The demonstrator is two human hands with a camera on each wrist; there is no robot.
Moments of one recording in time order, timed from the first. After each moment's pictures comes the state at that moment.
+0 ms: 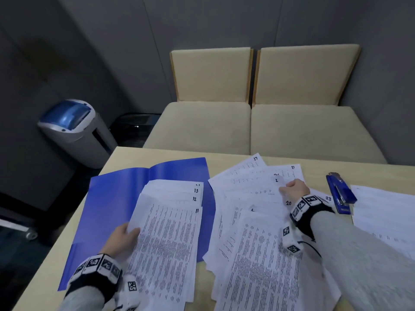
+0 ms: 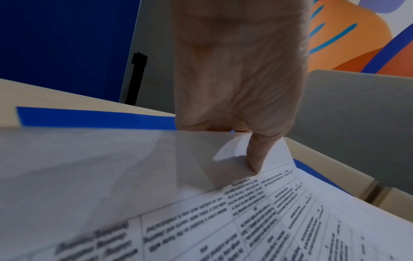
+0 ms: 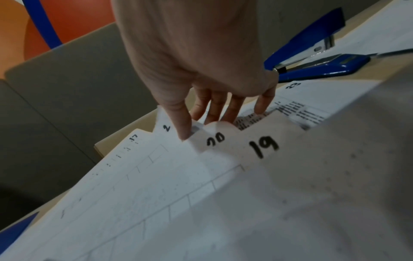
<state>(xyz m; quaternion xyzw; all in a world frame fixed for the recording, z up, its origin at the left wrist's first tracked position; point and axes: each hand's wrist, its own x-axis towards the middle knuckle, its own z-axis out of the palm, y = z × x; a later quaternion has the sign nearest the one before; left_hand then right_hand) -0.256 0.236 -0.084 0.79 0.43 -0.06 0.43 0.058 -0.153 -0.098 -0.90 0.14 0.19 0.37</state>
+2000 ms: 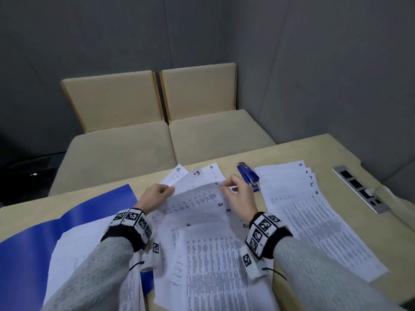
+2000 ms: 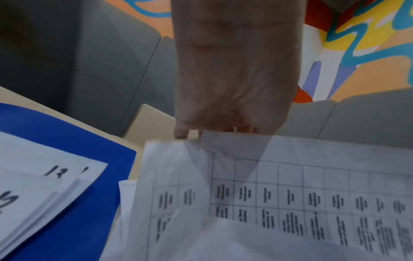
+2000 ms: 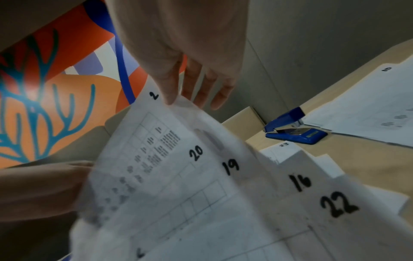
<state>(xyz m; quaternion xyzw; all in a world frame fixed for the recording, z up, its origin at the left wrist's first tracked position) -0.013 0.064 -0.035 0.91 0.04 -0.14 0.39 -0.051 -0.198 -0.012 -0.83 0.01 -0.05 0.56</state>
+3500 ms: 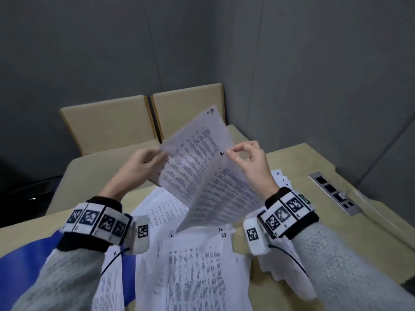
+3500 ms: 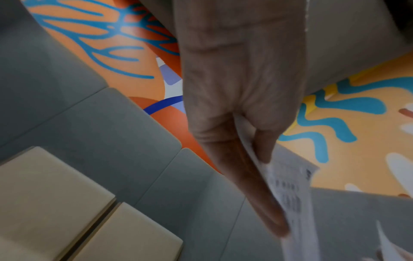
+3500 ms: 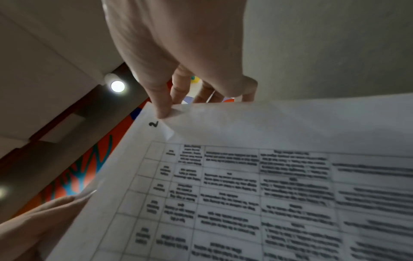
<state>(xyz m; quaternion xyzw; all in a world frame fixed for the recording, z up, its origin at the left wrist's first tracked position) -0.058 -0.024 0.167 0.88 -0.15 0.03 0.44 -0.054 -0.292 0.125 -0.77 -0.05 -0.15 0.62</state>
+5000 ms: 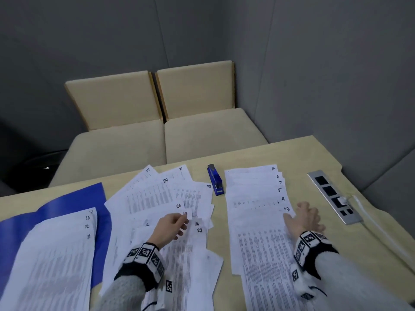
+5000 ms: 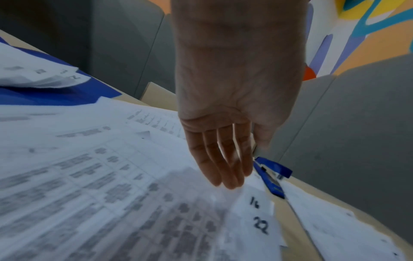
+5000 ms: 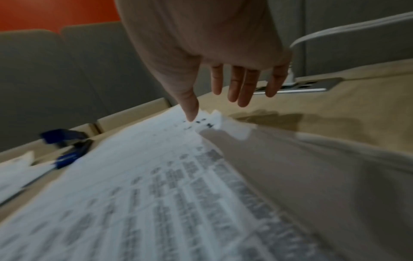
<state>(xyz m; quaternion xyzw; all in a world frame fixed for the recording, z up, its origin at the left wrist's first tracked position) -0.088 -0.130 -0.057 0.86 0.13 -0.17 0.46 -0.053 -0.498 -0.087 -0.93 0.31 0.05 0.22</state>
